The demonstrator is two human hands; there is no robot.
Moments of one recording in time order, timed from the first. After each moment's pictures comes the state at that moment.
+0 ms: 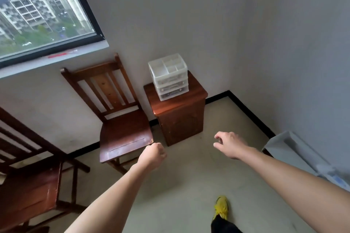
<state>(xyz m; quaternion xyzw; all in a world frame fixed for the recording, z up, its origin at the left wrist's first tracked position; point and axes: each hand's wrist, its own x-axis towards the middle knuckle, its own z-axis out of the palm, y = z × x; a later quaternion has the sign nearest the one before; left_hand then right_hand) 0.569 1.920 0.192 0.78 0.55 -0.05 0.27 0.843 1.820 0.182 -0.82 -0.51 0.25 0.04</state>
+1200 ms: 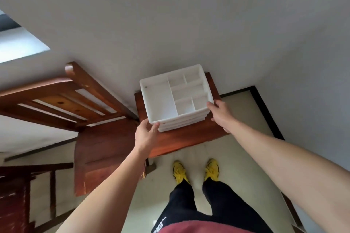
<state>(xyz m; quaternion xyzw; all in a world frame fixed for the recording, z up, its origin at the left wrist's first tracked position) 0.730 2.386 0.094 0.49 0.70 0.18 0.49 0.996 2.367 0.100 -0.78 -0.29 0.45 0.31</state>
